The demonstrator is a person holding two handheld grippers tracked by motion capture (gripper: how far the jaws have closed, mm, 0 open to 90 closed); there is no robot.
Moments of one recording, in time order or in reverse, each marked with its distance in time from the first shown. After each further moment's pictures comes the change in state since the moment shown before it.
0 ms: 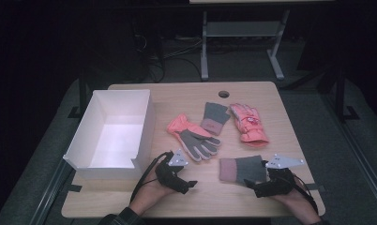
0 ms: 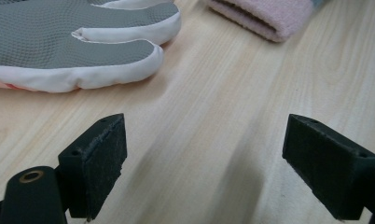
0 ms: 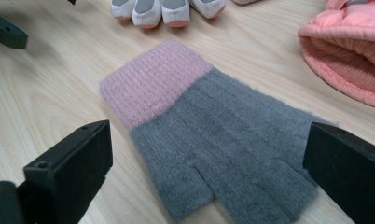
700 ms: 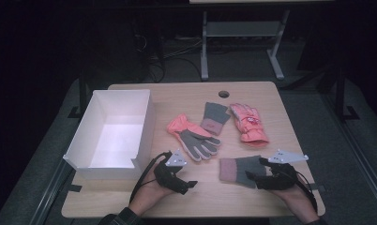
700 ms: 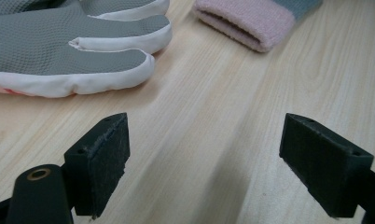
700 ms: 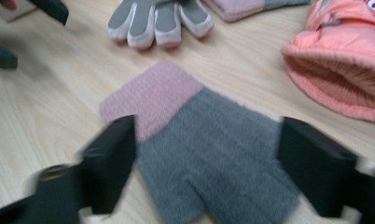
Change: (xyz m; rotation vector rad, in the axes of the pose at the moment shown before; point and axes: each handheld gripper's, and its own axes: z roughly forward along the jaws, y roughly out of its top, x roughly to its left) left arm -0.003 0.001 -0.007 -0.032 -0.020 -0.012; right arm -0.003 0.015 -0.009 -0.025 -0.016 0.029
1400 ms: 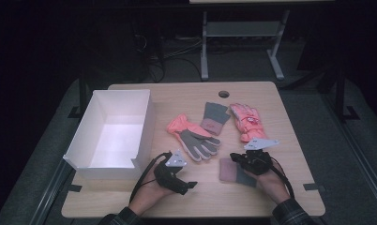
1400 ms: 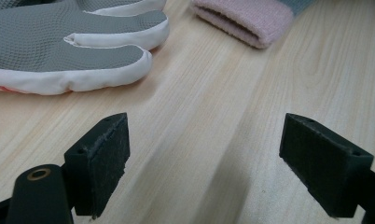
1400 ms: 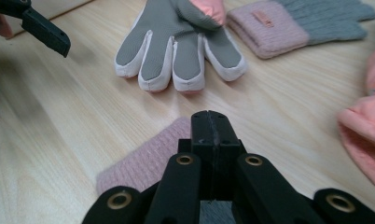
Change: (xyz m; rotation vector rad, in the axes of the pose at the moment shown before) left arm 0.001 -0.002 0.002 0.004 -0.011 -0.011; right arm 0.013 0.039 0.059 0.023 0.056 -0.051
